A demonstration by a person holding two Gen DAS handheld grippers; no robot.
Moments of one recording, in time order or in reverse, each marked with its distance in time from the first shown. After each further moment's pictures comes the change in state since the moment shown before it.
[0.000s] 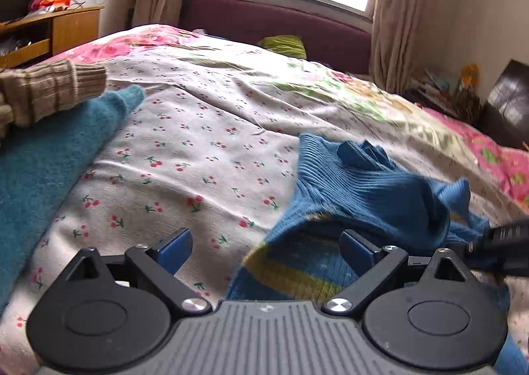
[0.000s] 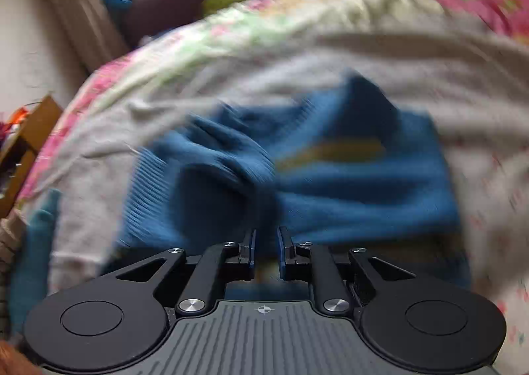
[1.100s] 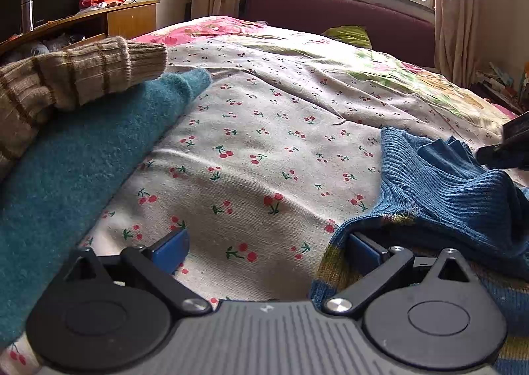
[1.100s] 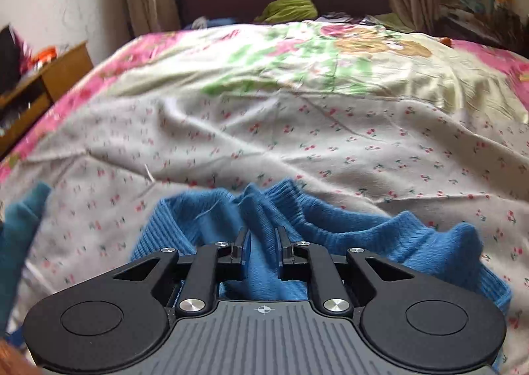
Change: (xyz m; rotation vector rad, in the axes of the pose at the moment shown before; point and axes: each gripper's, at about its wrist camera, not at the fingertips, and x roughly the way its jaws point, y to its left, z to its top) left arm 0.032 0.021 0.002 -0.046 0.024 0.257; right arm 0.056 0.081 0.088 -0.323 -0.066 0.027
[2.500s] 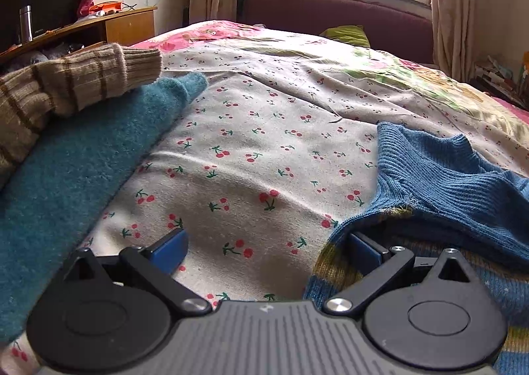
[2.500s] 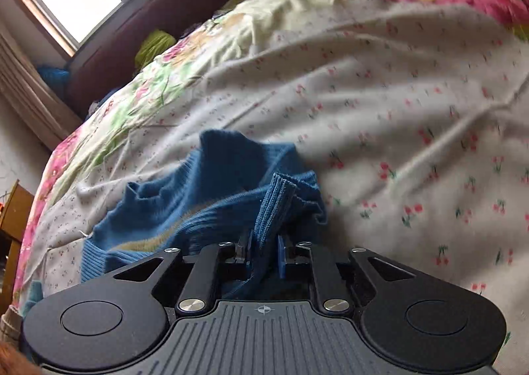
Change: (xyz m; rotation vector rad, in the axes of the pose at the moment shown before) left arm -0.003 -0.008 -0.005 0.031 -0.014 0.020; right arm -0.085 -0.145 -0.106 0.605 -0.030 -0.100
